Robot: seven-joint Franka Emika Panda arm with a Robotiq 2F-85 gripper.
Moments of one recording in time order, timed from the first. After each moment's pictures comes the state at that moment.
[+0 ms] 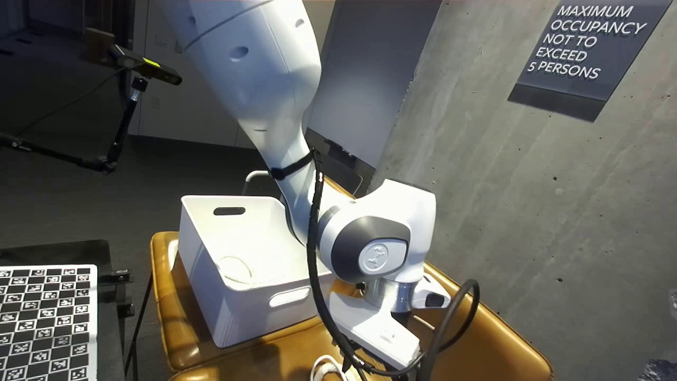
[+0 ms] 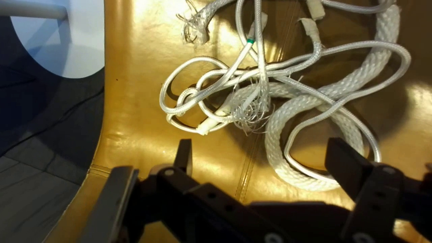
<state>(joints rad) -0.25 0.71 -0.12 -1.69 -0.25 2.51 -0.41</state>
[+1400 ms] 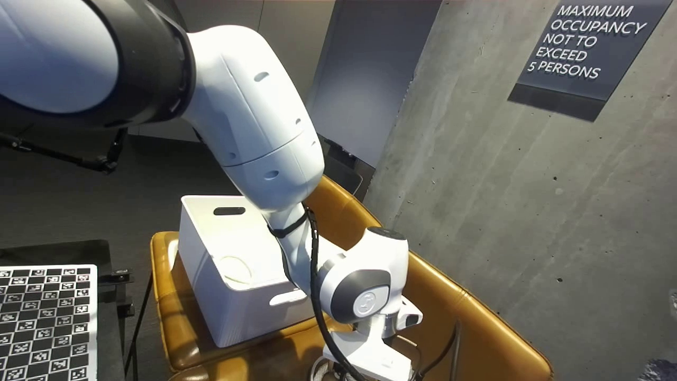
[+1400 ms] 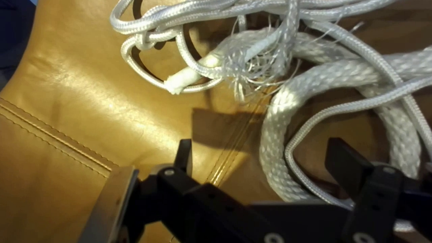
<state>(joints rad) -0.24 1.03 -0.09 -1.41 -0.33 2.56 -0.53</state>
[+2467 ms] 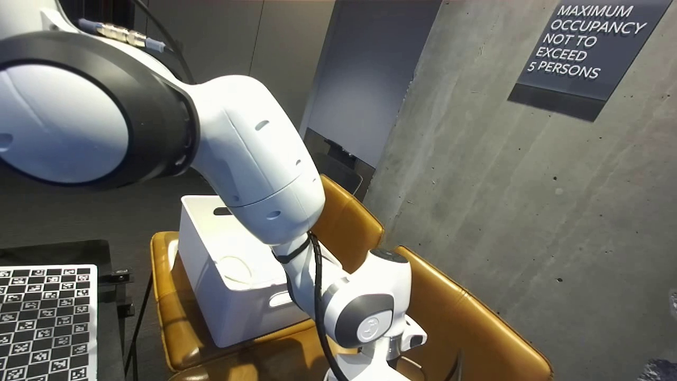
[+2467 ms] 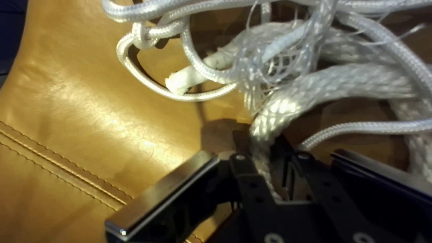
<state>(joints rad) -0.26 1.16 -0.10 -1.25 -0.33 2.56 -0.53</state>
